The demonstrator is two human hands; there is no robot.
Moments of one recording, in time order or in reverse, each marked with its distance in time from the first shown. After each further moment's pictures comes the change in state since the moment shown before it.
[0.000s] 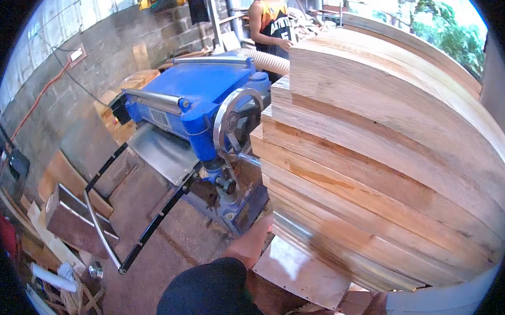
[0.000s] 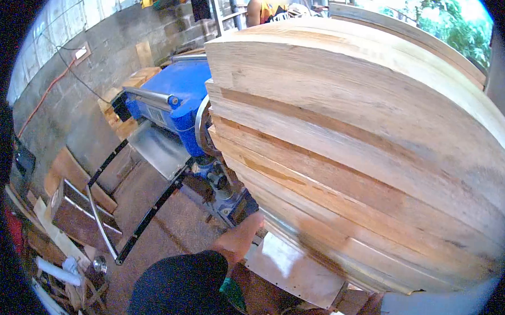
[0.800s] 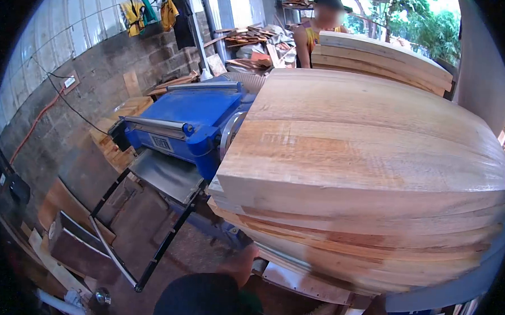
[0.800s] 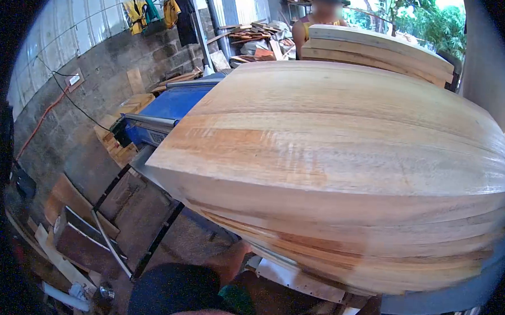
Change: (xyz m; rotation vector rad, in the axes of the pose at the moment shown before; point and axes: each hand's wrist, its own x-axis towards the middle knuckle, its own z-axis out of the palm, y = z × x) left_hand -0.083 -0.036 -0.081 0.112 -0.038 -0.139; right_hand -0.066 0.028 -0.017 0.012 0.035 0.023
